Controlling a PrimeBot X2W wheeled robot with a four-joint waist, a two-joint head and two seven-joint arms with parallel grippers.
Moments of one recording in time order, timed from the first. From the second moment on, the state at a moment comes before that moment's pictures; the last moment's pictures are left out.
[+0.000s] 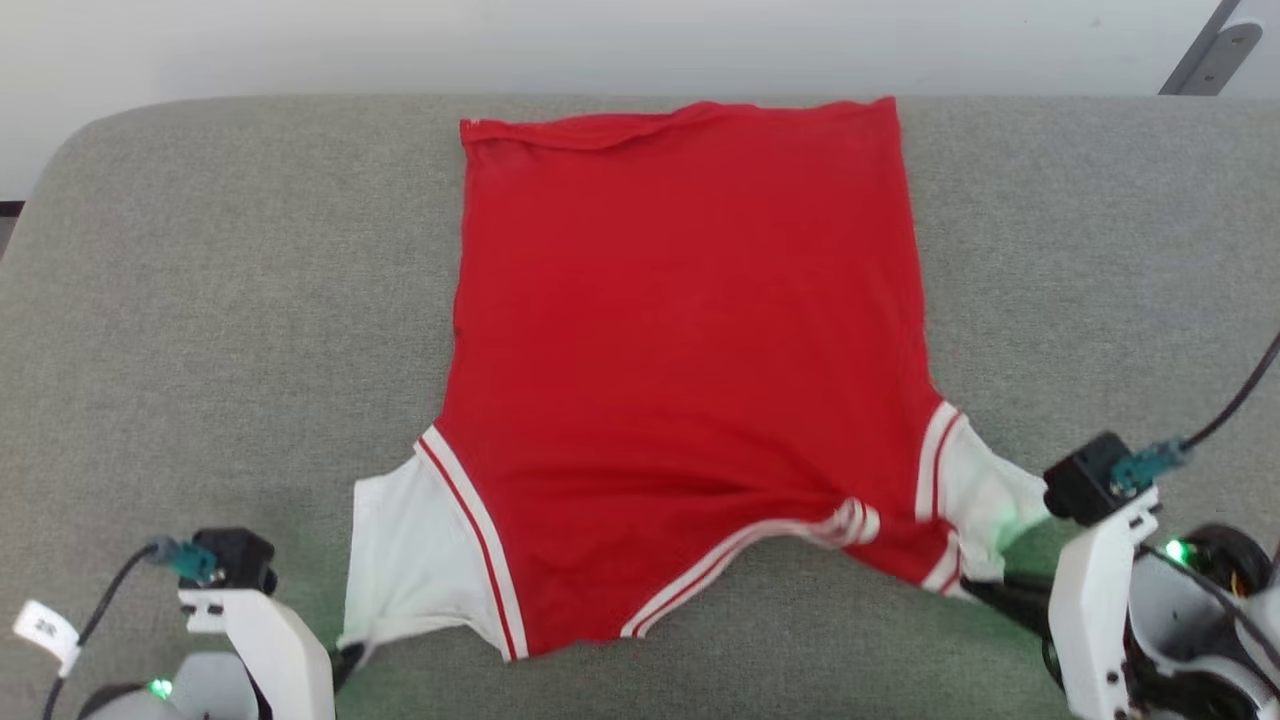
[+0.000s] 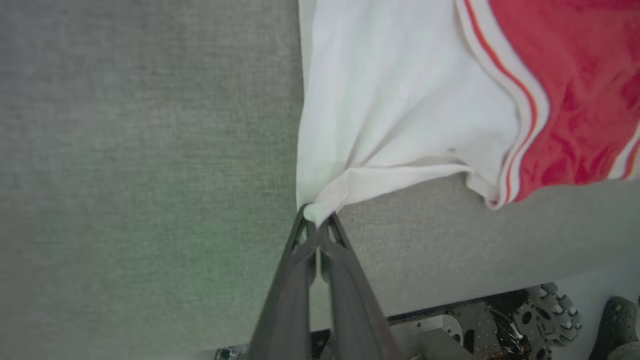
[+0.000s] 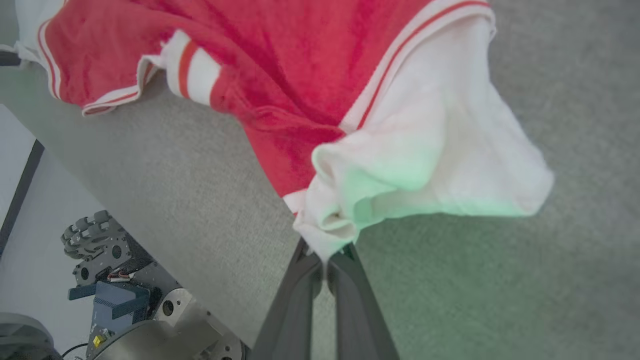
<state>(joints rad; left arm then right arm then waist) -0.28 0.86 -0.84 0.08 -1.23 0.27 0.34 -0.28 -0.71 0.56 0.03 0.91 0.13 0.61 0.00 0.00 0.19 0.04</state>
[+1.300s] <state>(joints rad) -0.38 0.80 -0.81 -0.01 -1.20 0.29 0.30 -0.58 -0.45 0.10 0.02 0.50 0.13 0.62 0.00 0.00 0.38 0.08</state>
